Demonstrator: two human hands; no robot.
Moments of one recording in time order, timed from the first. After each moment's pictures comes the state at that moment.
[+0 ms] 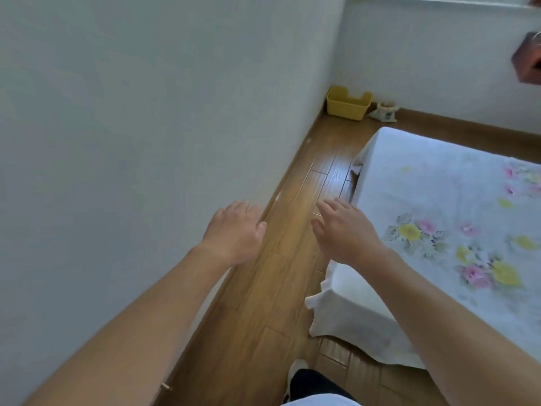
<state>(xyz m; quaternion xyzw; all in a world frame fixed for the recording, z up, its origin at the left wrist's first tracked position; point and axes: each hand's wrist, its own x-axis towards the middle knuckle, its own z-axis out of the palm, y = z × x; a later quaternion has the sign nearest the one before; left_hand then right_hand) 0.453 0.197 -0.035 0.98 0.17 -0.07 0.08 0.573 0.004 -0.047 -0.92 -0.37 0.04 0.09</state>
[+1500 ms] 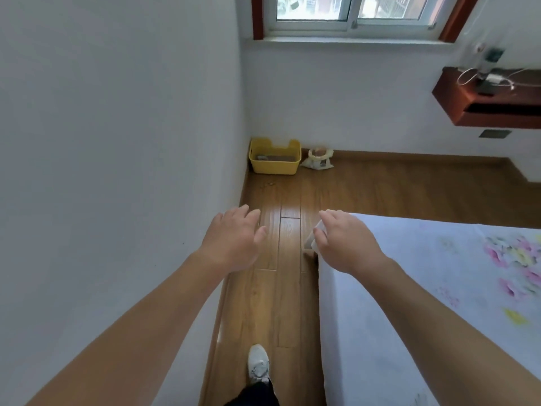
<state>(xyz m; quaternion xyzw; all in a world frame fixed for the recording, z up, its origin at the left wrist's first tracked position) 1.305 0.392 -0.035 0.99 0.00 -0.07 0.10 1.348 0.165 -0.043 -0.97 -0.19 0.04 0.12</state>
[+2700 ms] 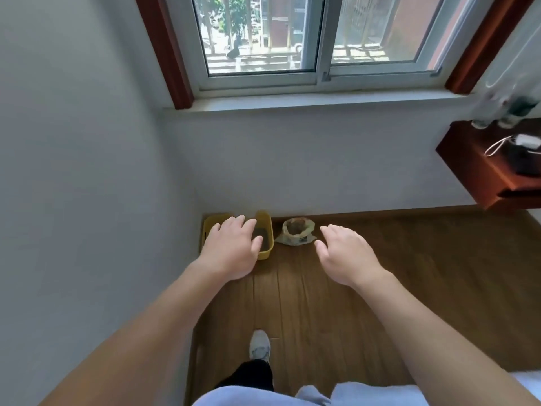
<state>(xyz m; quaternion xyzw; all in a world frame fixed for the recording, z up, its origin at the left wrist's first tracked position) 2.095 0.397 -0.059 0.99 -0.04 -0.11 0.09 2.098 0.161 -0.074 -0.99 -0.09 0.08 0.11</state>
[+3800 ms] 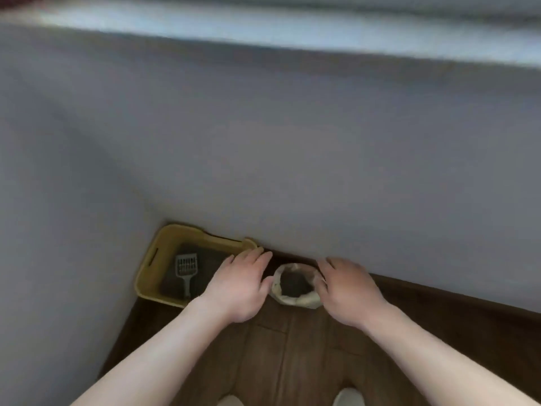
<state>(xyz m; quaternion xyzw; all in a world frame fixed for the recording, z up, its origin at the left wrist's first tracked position) 2.557 0.290 -0.430 0.97 0.04 -0.19 0.13 2.632 0.077 -0.449 -0.93 -0.28 0.23 0.05</state>
